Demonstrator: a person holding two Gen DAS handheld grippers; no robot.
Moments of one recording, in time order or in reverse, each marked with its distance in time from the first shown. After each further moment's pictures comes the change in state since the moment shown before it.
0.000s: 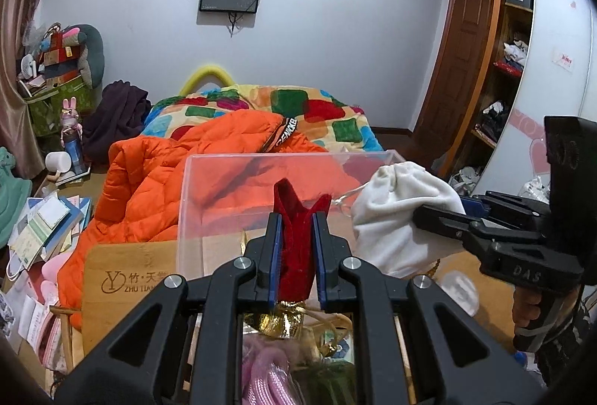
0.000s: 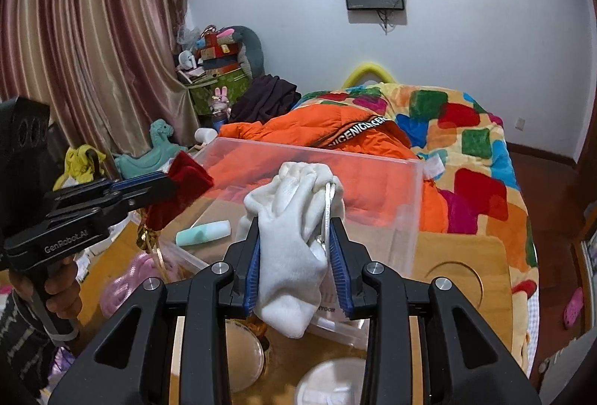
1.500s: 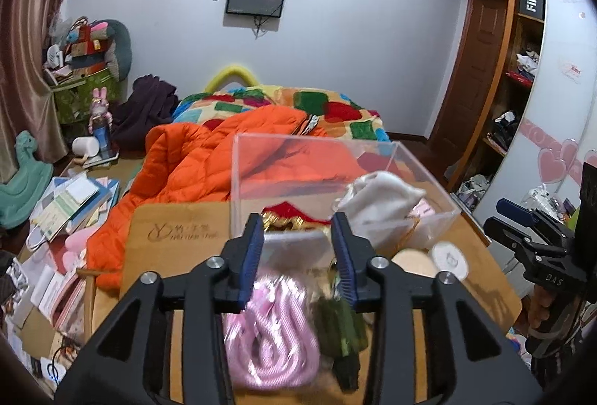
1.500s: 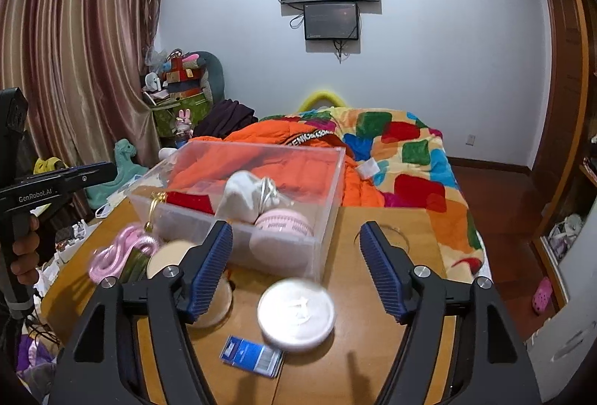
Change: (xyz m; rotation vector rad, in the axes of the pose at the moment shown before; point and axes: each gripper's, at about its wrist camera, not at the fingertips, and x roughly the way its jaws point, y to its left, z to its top) left arm -0.067 0.005 -0.032 -0.058 -0.018 0.082; right arm -0.084 0.003 -0.055 0.052 -0.112 -0.180
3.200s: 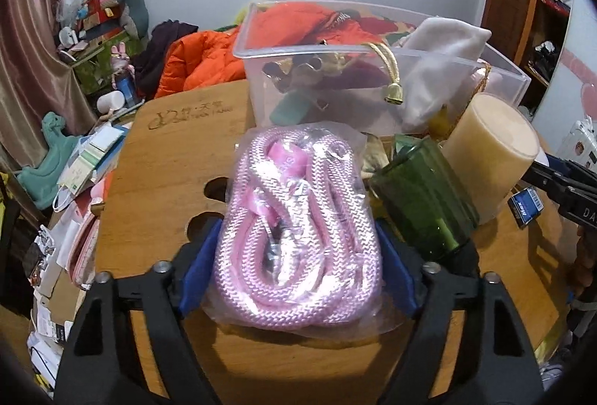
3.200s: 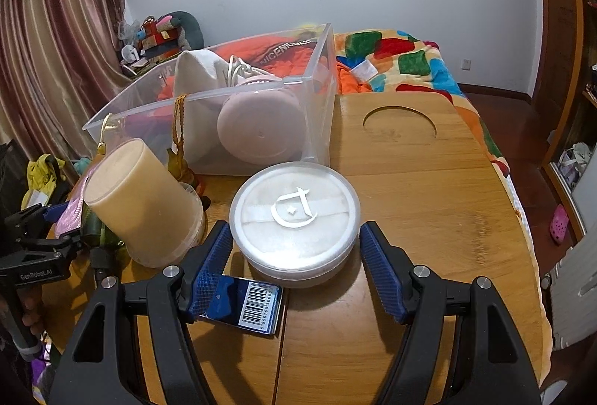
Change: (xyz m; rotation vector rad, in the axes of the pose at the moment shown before) left arm 0.050 -0.002 -0.084 0.079 0.246 0.174; right arm 0.052 -0.006 -0.067 0.134 0.209 -0.016
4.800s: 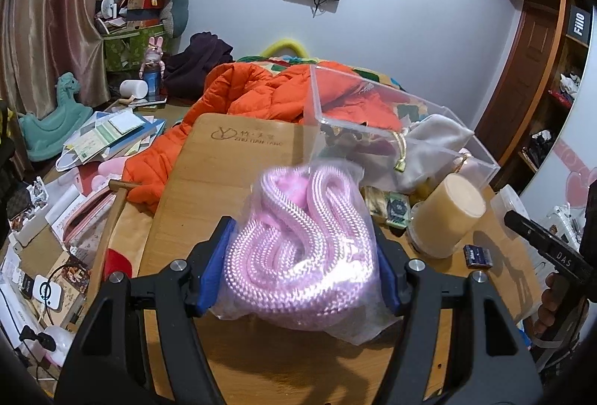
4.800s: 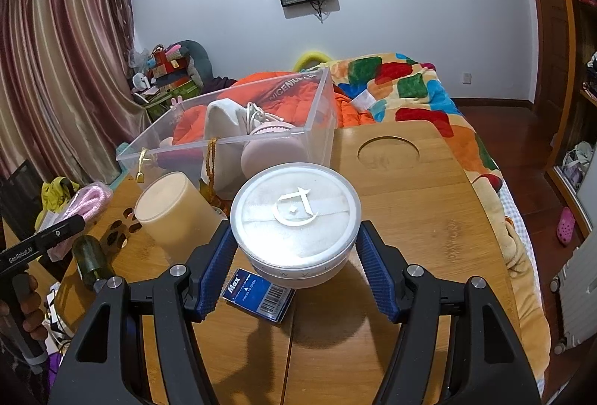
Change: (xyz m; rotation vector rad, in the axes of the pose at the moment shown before) left arm -0.073 0.040 -0.013 -0.257 -0.173 -0.062; right arm -0.050 0.001 0.004 0.044 -0.106 0.048
